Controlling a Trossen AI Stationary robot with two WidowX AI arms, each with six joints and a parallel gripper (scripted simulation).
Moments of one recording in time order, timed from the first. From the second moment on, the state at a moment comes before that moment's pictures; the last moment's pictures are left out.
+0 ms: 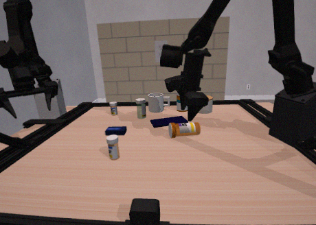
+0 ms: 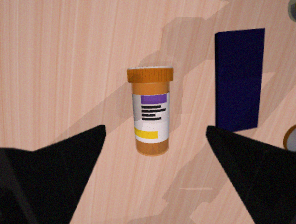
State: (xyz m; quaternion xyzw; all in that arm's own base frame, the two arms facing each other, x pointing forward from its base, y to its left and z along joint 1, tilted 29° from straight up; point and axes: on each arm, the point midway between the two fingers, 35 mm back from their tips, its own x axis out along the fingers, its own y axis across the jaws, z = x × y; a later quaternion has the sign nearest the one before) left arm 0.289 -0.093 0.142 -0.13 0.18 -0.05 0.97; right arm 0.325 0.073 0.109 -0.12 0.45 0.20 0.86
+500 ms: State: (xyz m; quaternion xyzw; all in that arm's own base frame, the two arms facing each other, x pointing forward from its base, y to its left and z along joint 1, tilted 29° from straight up) left arm 0.289 -0.093 0.142 -0.13 0.18 -0.05 0.97; right arm 0.329 0.068 0.098 -0.13 0.49 0.24 0.83
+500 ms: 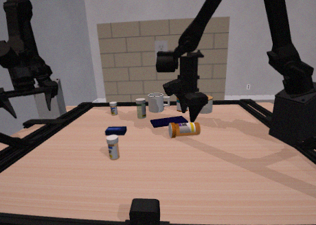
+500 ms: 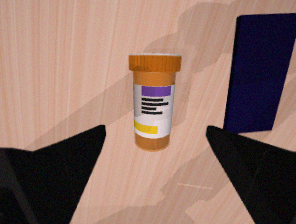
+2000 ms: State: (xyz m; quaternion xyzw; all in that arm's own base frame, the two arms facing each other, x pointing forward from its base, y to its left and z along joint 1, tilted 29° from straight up) left arm 0.289 -0.093 0.142 -0.13 0.18 -0.05 0.97; right arm 0.355 0.085 0.047 -0.13 0.49 0.24 0.83
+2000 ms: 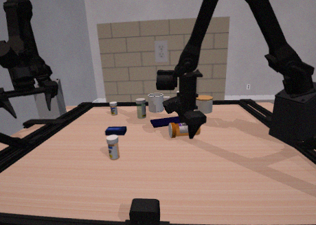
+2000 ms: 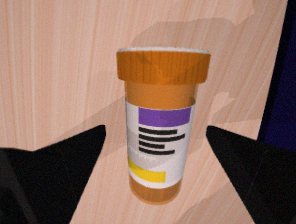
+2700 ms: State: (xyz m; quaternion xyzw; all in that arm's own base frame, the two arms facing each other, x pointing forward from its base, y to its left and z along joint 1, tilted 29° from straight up) left arm 0.289 -0.093 0.142 -0.13 0.18 -0.05 0.97; right arm 0.355 0.086 0.041 -0.13 0.49 0.24 0.83
